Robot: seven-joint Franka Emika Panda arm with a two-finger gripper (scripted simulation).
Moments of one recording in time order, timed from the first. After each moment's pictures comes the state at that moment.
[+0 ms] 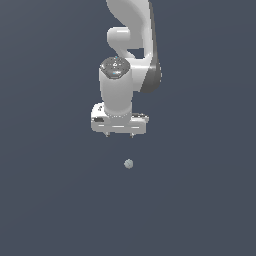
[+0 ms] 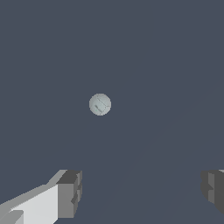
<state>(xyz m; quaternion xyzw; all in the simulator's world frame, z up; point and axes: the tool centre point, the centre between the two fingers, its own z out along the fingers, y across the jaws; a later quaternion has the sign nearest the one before) -0.005 -0.033 0.174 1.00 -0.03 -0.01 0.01</state>
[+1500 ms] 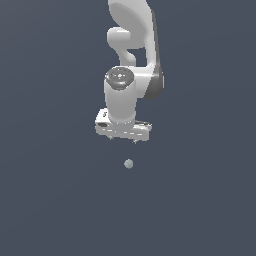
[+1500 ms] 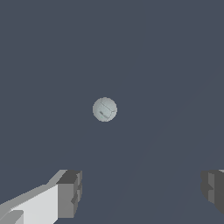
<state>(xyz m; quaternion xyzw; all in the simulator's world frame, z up) 0.004 -0.020 0.153 1.00 -0.08 -0.02 0.00</state>
